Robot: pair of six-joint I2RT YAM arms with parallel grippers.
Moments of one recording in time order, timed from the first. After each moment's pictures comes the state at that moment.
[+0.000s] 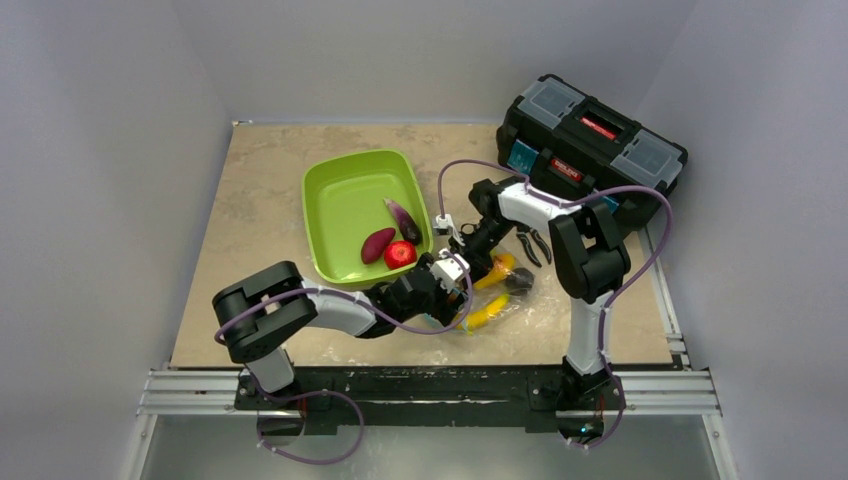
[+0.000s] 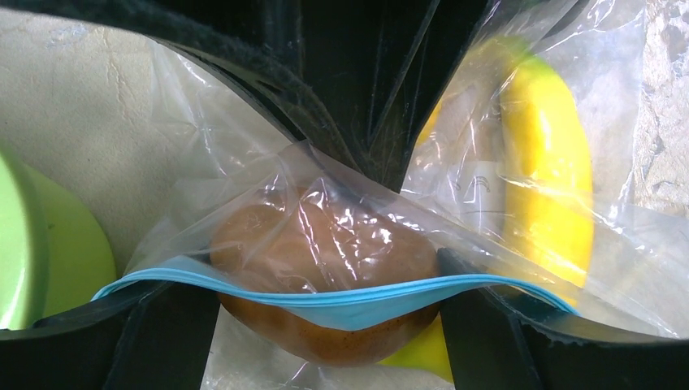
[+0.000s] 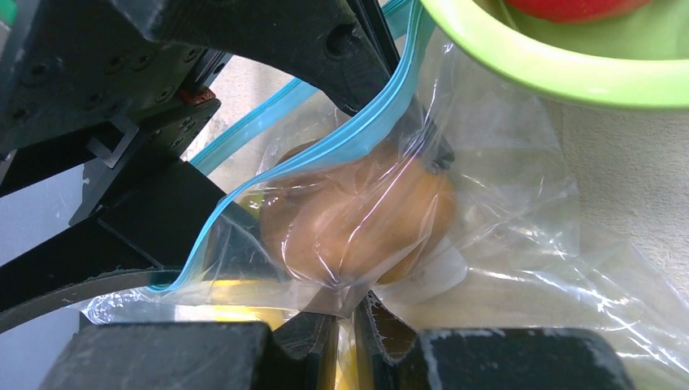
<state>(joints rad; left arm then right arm) -1.06 1.69 0.62 0.56 -0.19 -0.09 0.46 2.01 1.39 -1.10 -0.82 -1.07</state>
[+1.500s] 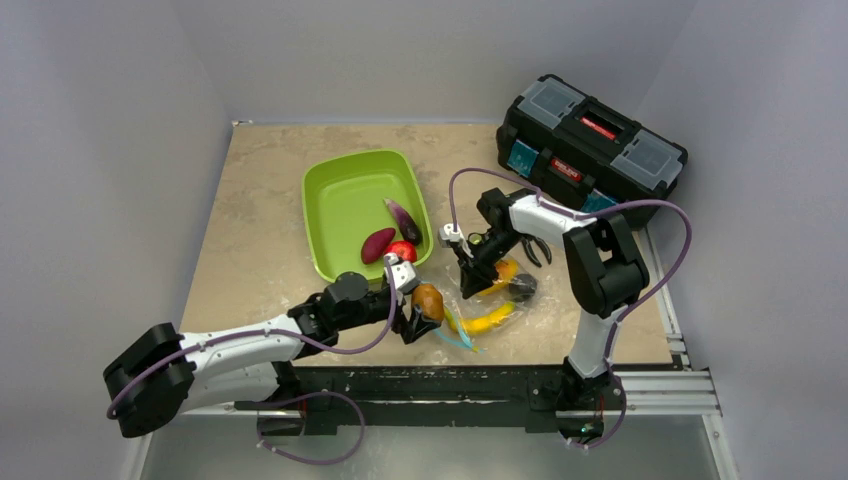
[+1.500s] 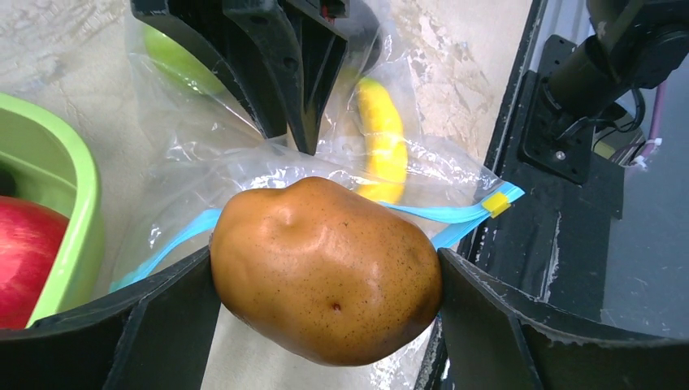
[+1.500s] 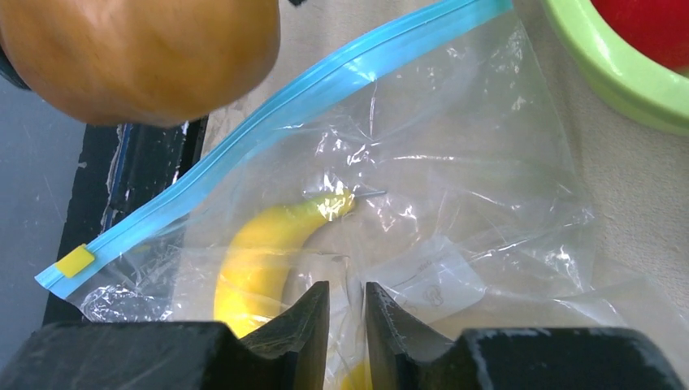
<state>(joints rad) -0.96 1.08 0.34 0.45 0.21 -0.15 0.45 1.88 1.22 -1.02 -0.89 -1.19</state>
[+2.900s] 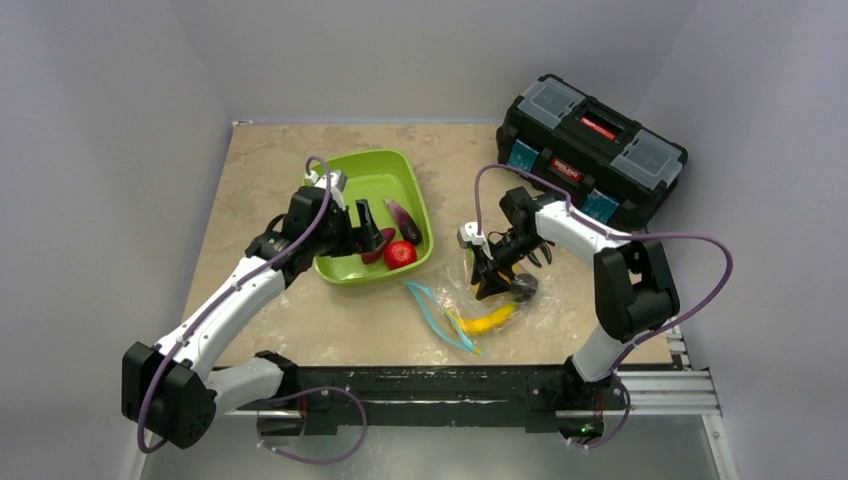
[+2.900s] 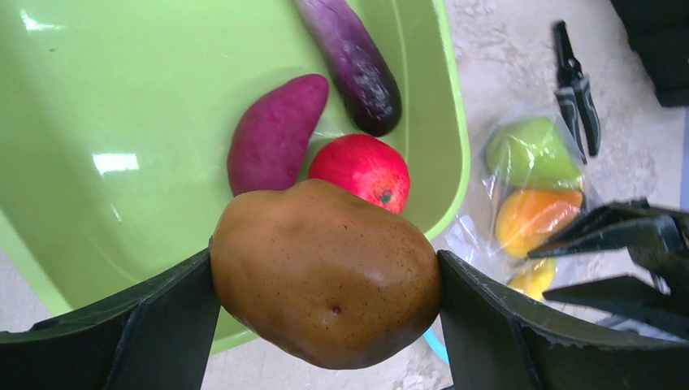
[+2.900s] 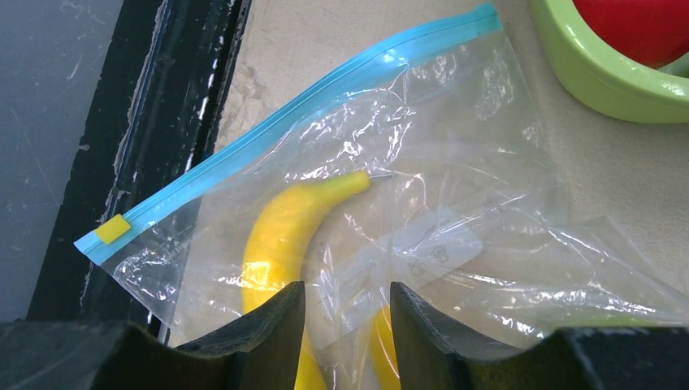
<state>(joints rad) -0.42 1.13 0.88 -0.45 0.07 -0.53 0.37 1.68 1.11 -1.04 -0.91 -1.30</state>
